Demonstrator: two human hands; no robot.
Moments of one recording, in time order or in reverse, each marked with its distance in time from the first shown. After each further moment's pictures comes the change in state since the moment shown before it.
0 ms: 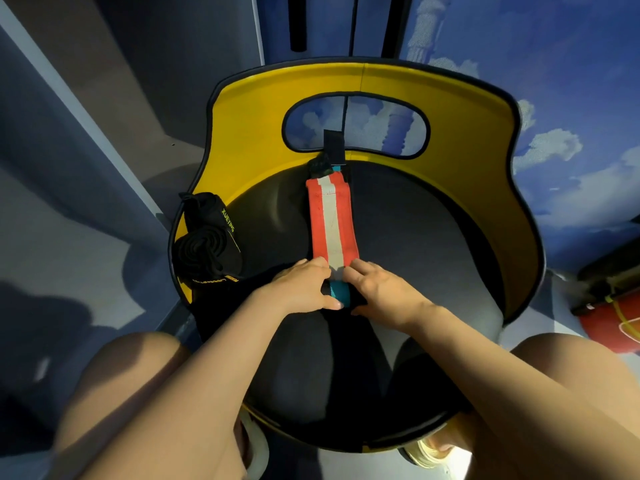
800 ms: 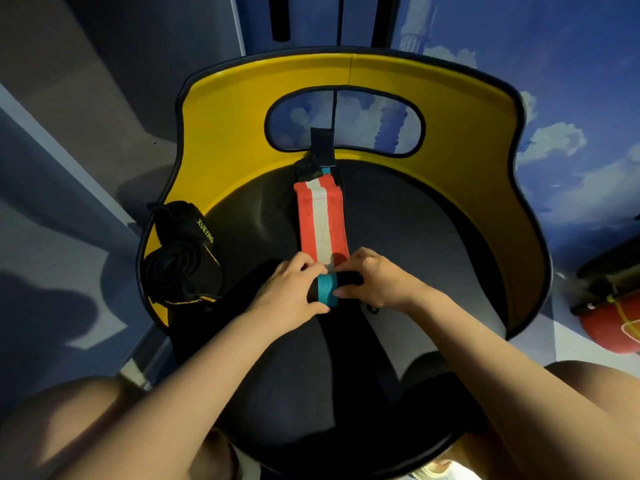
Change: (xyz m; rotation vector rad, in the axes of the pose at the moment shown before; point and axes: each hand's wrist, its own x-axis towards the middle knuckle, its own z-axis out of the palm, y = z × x) left_hand 0.019 -0.004 0.007 0.064 0.223 0.125; right_hand 0.031 0.023 -0.026 0.337 -0.074 0.201
